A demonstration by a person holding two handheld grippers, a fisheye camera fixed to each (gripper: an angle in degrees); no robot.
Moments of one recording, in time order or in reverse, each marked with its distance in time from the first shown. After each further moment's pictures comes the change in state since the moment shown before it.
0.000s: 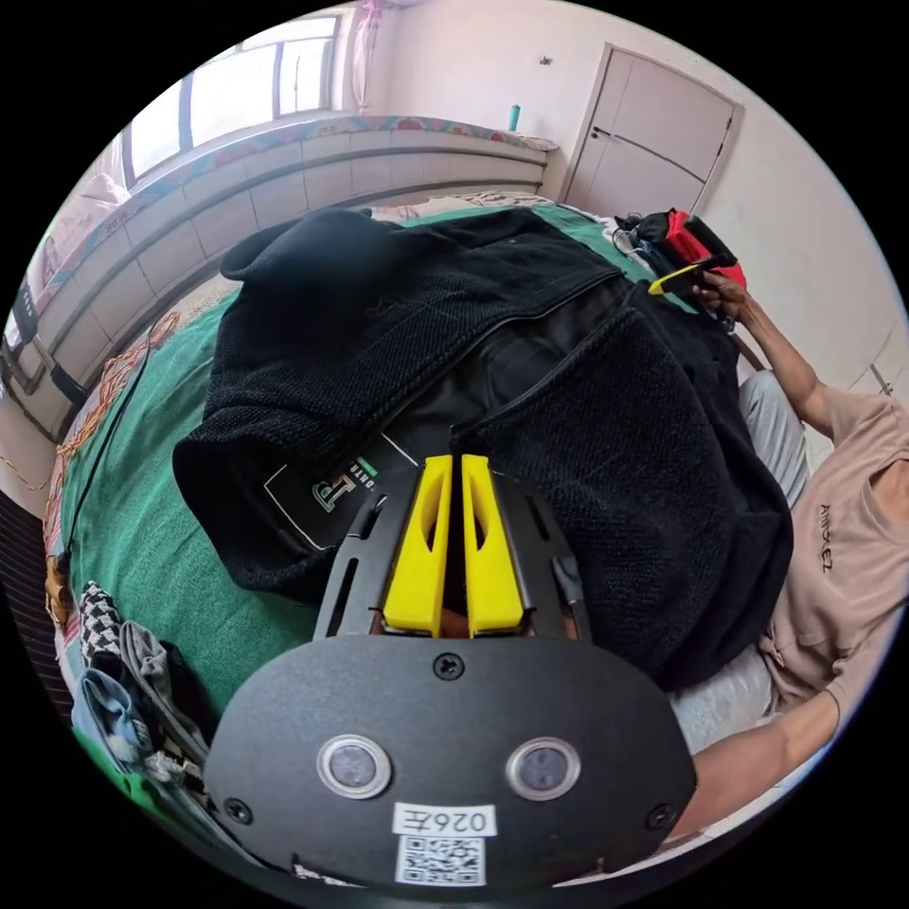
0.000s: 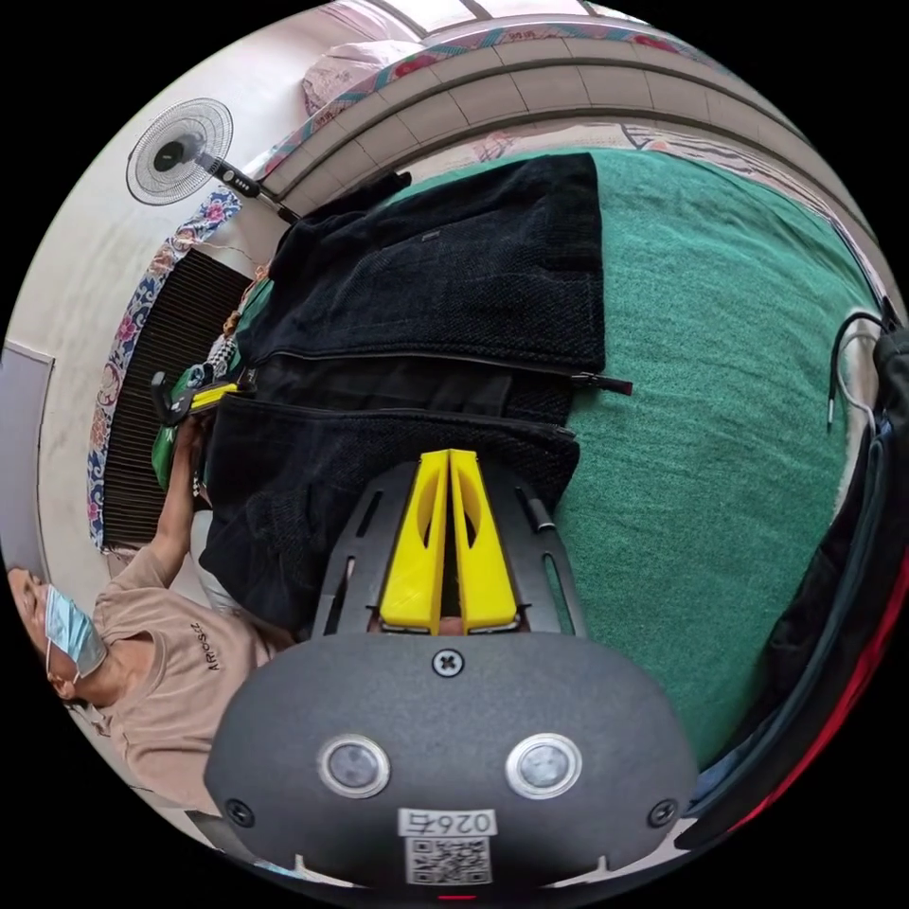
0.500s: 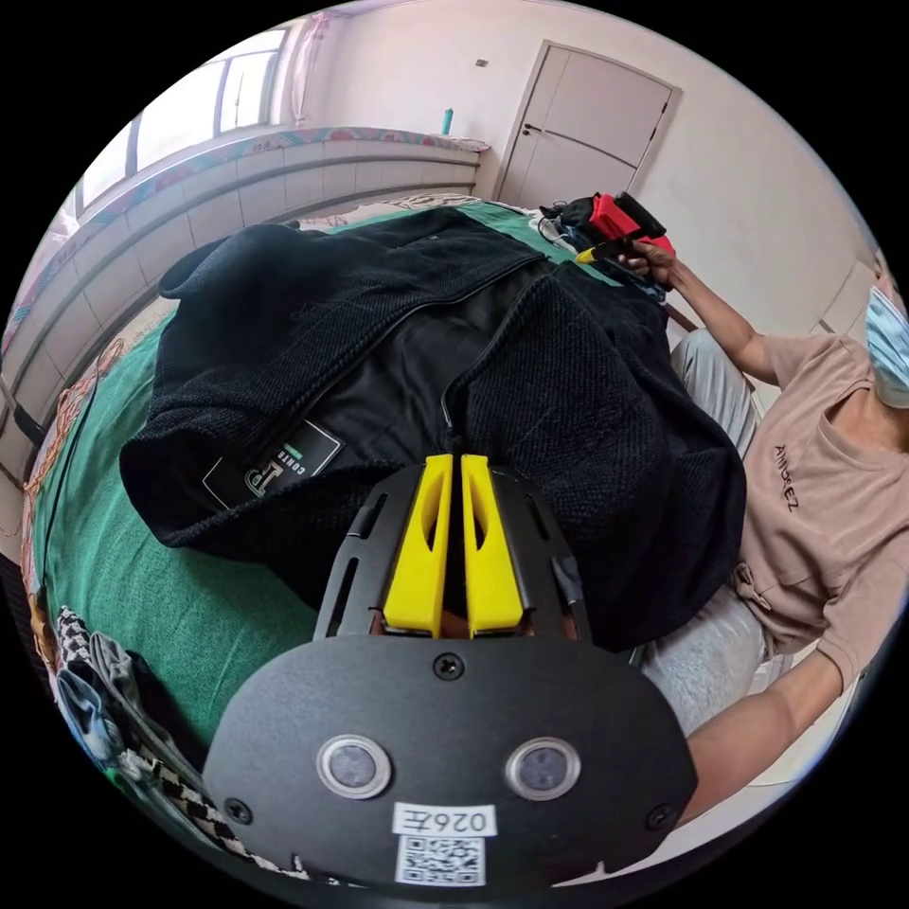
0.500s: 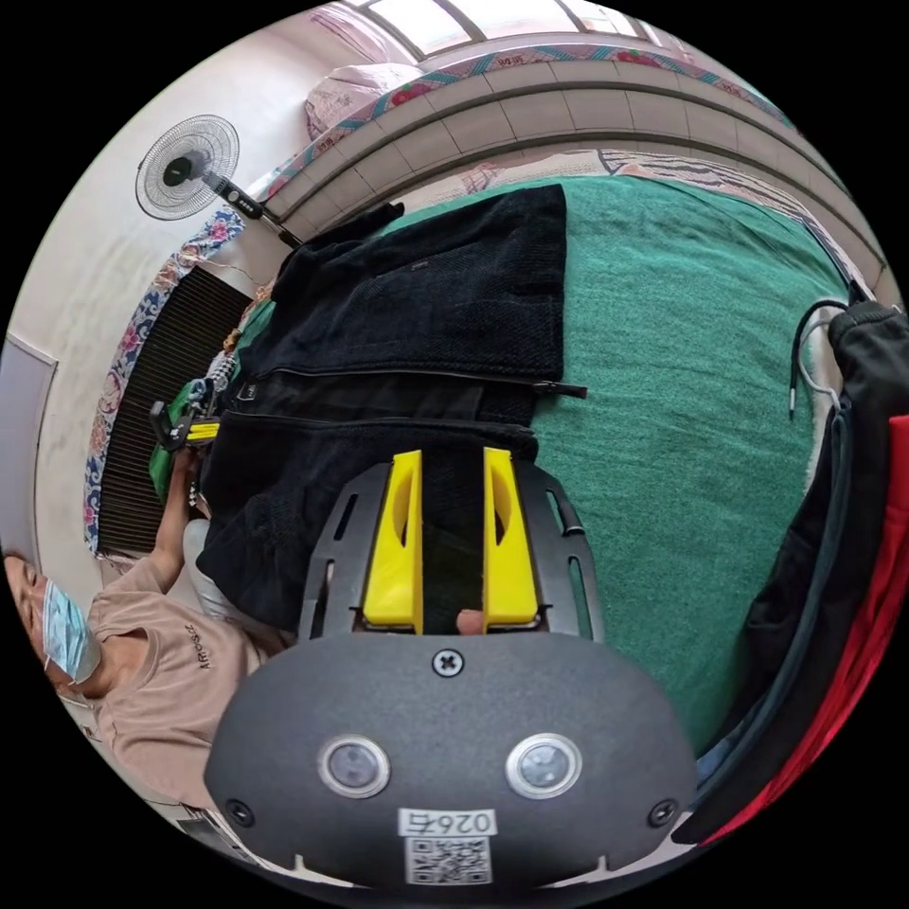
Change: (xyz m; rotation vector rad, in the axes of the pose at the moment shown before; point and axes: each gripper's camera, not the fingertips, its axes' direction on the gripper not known) left arm 0.025 0.034 0.000 -0.008 0.126 0.122; right arm 0.000 0.026 0.018 0.054 0.043 0.008
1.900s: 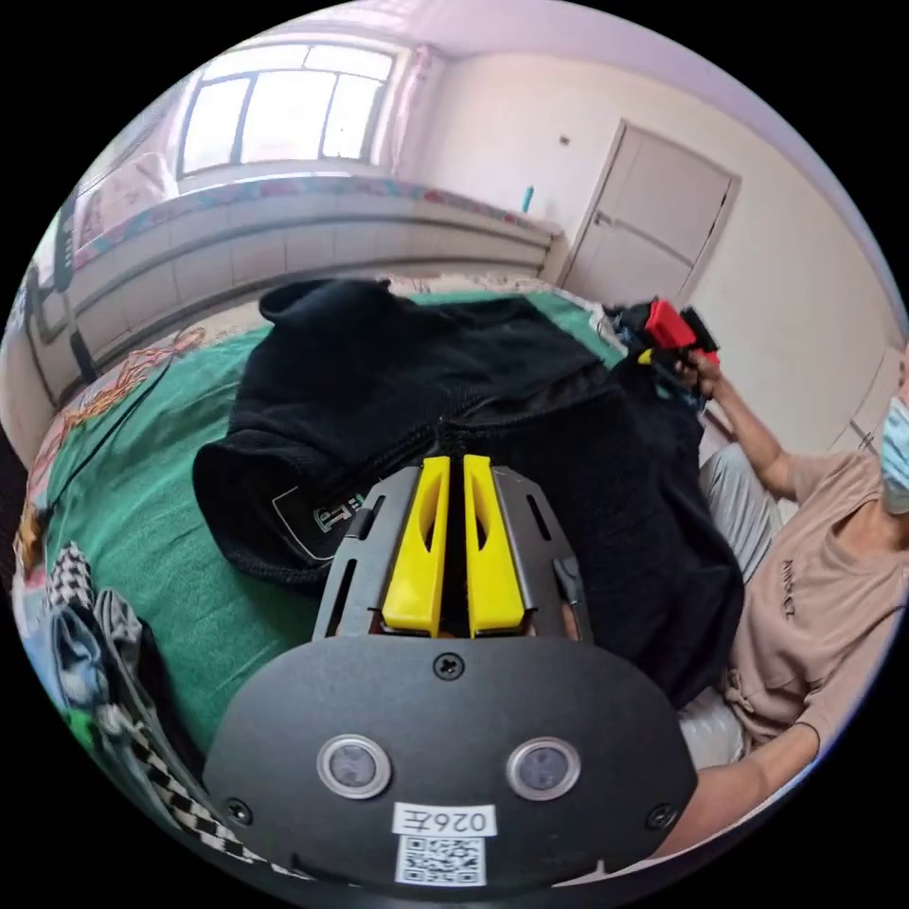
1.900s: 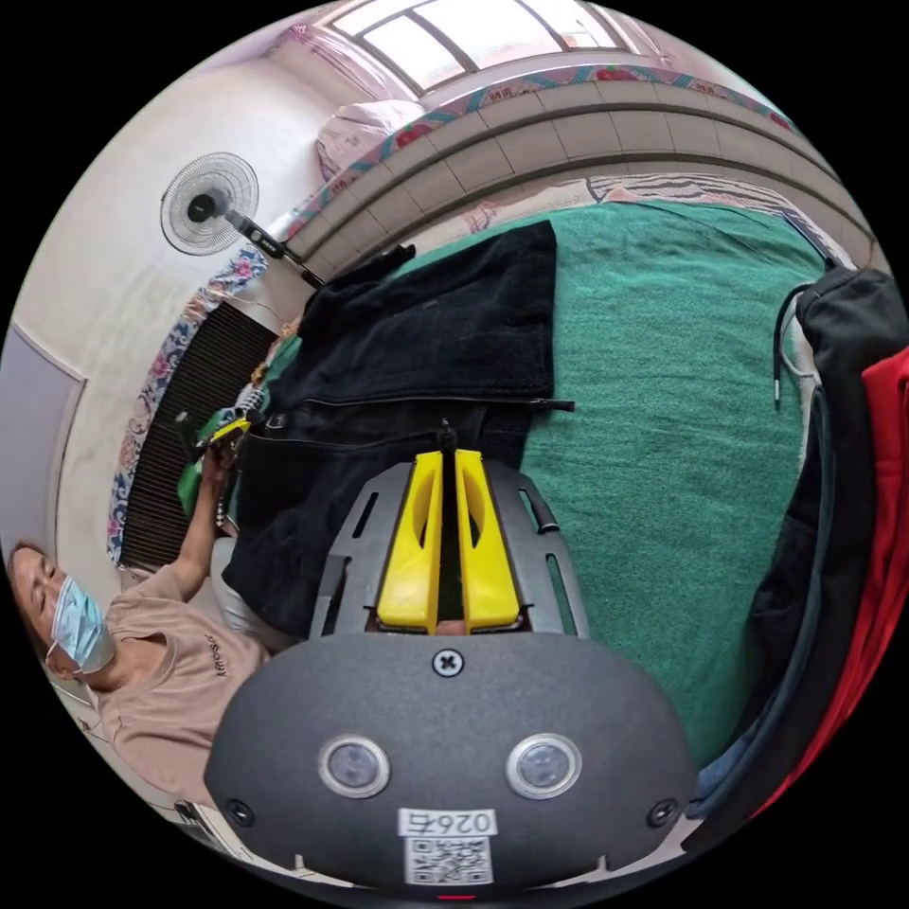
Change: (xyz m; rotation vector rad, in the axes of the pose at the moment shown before) left arm -0.008 0.071 -0.063 0.331 -0.070 -0.250; right arm 0.038 0.075 0.027 0.144 -0.106 0.017
